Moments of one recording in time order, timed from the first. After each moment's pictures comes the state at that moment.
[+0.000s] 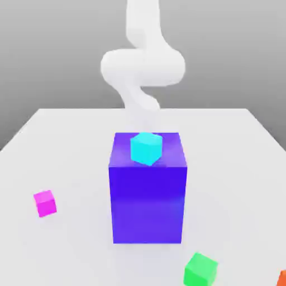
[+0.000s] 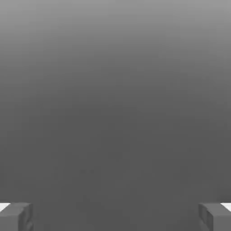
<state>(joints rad) -0.06 -0.73 0.00 -2.34 -0.03 2.35 0.84</state>
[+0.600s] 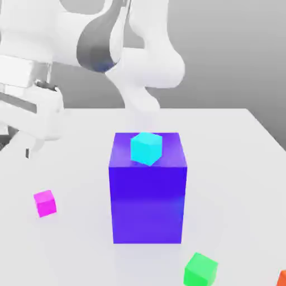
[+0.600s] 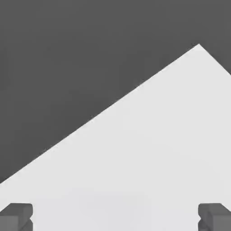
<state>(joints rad) -0.43 -0.20 -0.17 -2.66 -0.16 2.69 1.07</state>
